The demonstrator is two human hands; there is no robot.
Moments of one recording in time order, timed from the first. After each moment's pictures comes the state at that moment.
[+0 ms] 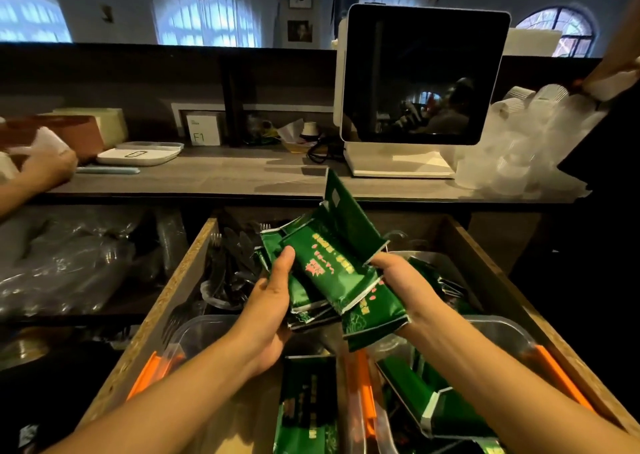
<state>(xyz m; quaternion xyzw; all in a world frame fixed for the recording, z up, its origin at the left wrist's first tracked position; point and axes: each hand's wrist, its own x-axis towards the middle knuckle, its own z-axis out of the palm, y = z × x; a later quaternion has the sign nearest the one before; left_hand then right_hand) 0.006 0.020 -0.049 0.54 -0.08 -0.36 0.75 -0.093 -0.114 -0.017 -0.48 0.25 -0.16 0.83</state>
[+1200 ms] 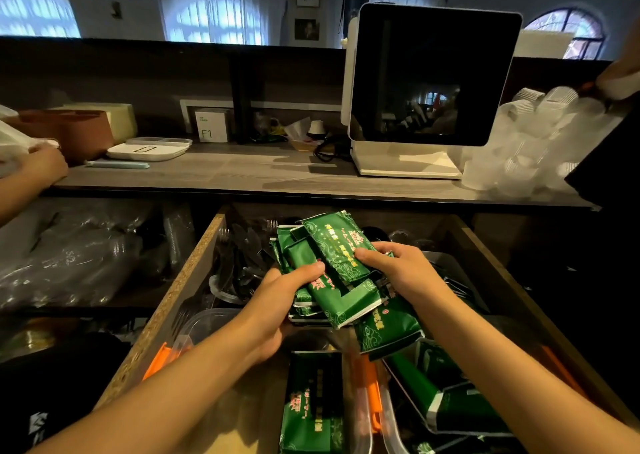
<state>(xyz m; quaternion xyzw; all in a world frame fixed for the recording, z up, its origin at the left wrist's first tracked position) 0.017 0.021 -0.055 0.56 -0.17 -0.37 0.73 -0.100 -0.124 -0.014 -0.71 0.24 -0.23 0.62</state>
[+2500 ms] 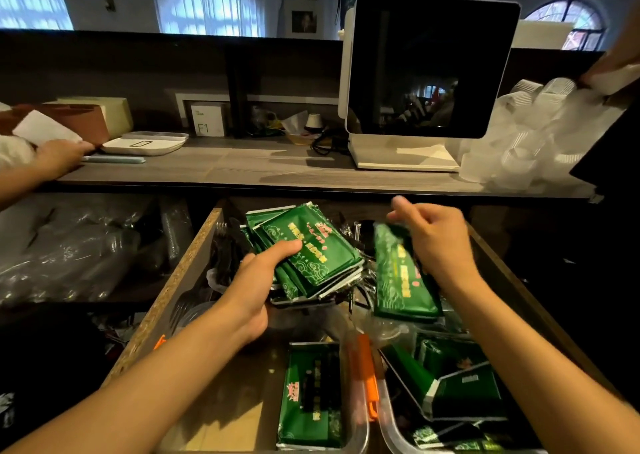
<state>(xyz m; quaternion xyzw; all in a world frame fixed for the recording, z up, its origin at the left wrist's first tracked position) 0.033 0.026 -0.050 0.56 -0.14 -0.31 0.75 -0.109 -0.152 0.001 -0.77 0.23 -0.44 0.39</state>
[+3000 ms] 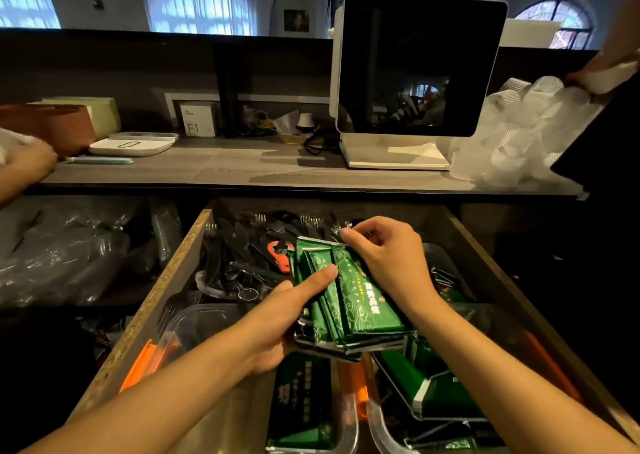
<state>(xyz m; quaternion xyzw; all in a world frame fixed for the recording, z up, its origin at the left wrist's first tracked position) -0.018 0.026 -0.041 0.56 -0.20 -0.47 0.65 -0.093 -0.130 -0.021 -0.83 0.24 -0.39 0.32</state>
